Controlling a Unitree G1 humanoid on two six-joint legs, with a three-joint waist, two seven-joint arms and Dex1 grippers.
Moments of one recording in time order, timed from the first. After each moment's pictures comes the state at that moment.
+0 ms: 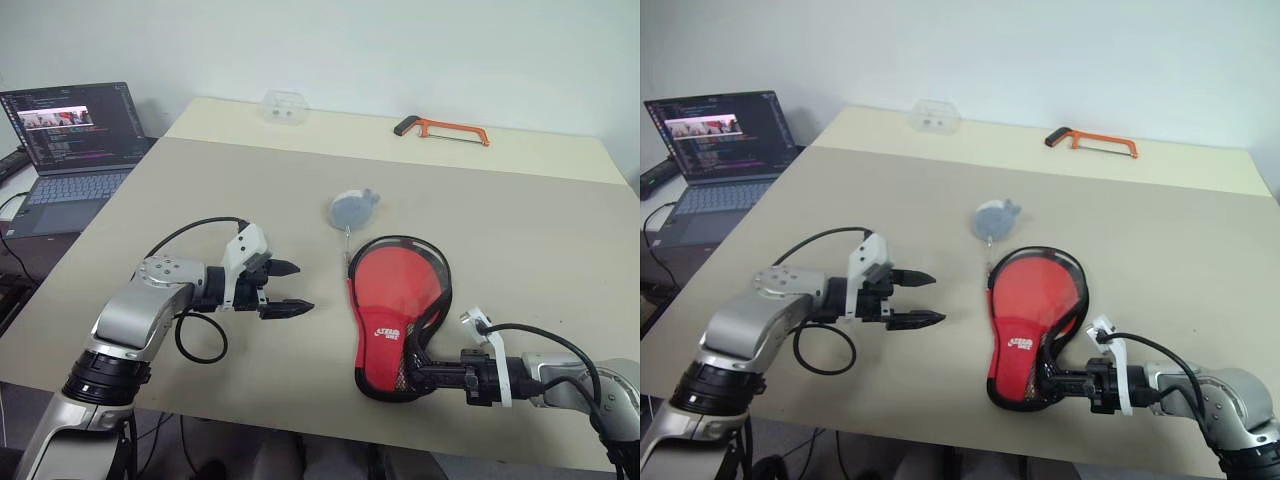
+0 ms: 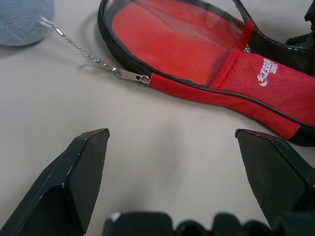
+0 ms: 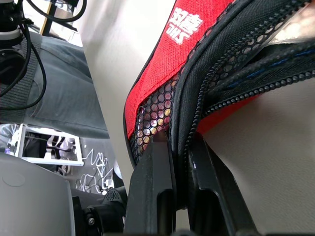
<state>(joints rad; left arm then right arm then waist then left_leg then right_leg) -0.44 0.76 -0.11 -0.12 -0.39 0.65 -1.12 -0.01 -0.73 0.01 -0.37 0.99 1.17 0.77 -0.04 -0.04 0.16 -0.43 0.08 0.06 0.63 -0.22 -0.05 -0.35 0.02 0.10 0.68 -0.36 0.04</state>
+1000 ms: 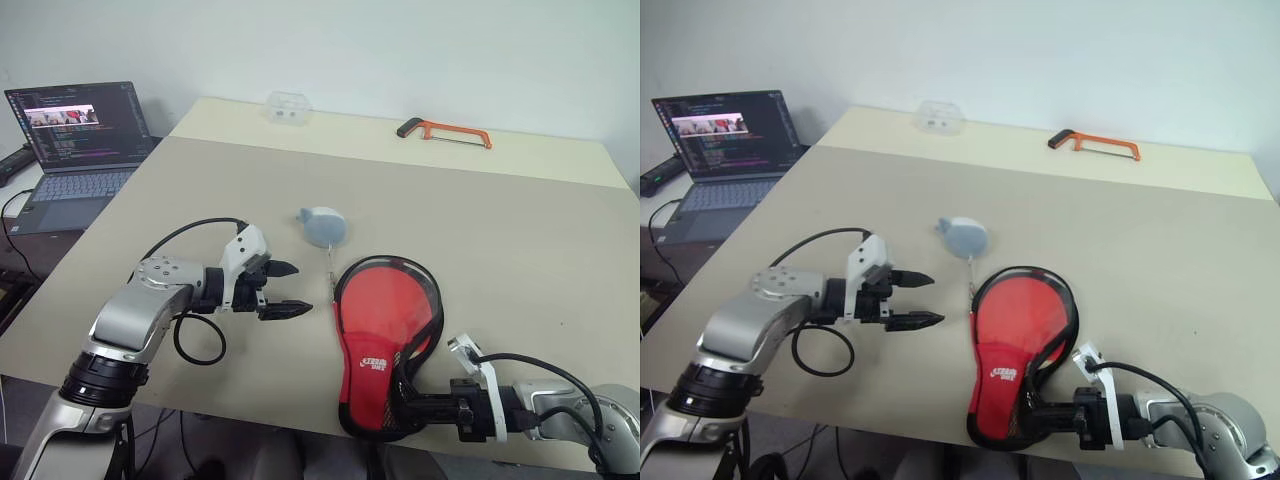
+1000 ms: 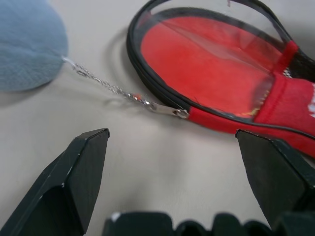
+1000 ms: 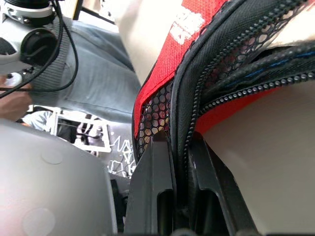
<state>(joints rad) -0.43 0.77 -0.11 -0.13 -0.39 0.65 -1.11 0.11 -0.68 0.03 -0.48 1.04 1.21 0.75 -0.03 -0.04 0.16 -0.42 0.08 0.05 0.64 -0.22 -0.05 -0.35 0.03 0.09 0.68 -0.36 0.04</state>
